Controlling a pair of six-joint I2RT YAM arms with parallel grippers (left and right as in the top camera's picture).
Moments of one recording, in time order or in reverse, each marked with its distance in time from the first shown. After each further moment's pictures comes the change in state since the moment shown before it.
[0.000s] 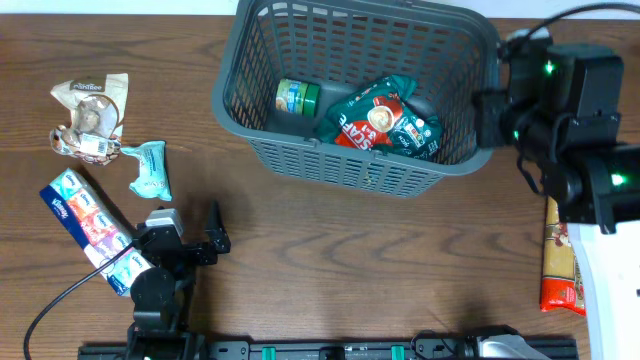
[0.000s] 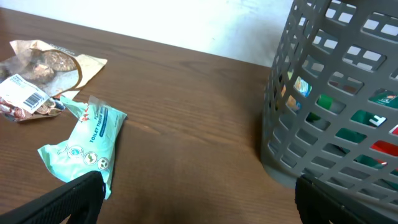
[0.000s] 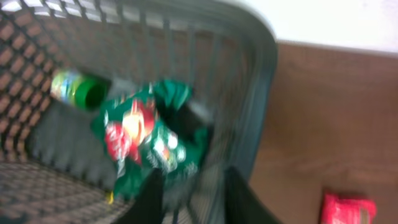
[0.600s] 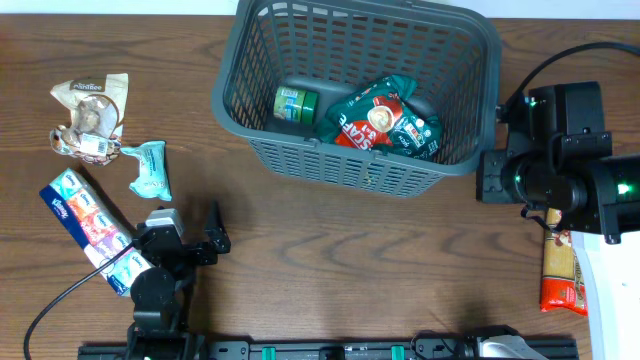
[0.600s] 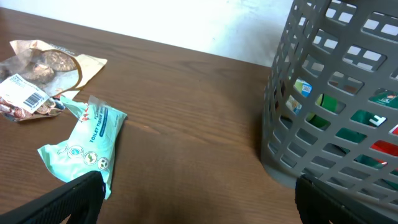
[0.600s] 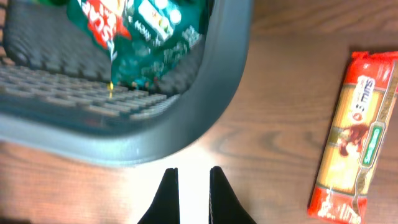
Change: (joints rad) left arm 0.000 0.000 0.000 0.000 0.000 0.000; right arm 0.000 -0.011 -0.001 -0.400 -0.013 0.136
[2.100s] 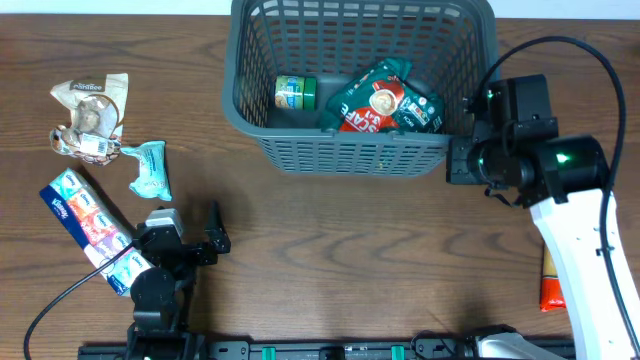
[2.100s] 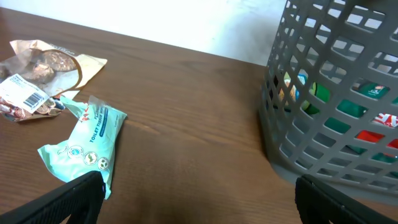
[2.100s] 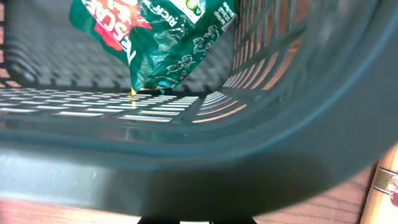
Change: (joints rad) left arm 0.000 0.000 0.000 0.000 0.000 0.000; right arm 0.048 0.074 -0.193 0.291 -0.012 0.048
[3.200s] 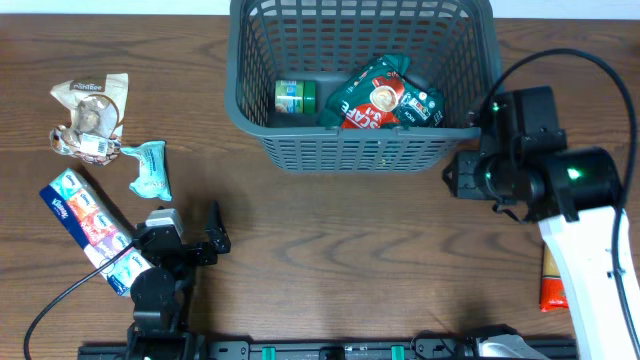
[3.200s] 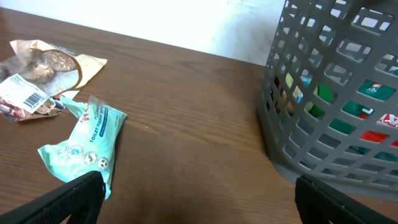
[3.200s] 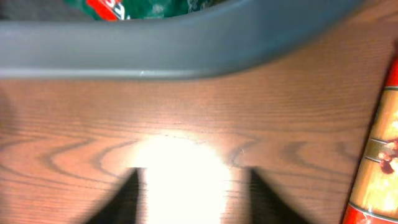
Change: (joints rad) left arm 0.000 0.000 0.000 0.000 0.000 0.000; right arm 0.000 -0.080 -0.003 -0.097 0.013 0.016
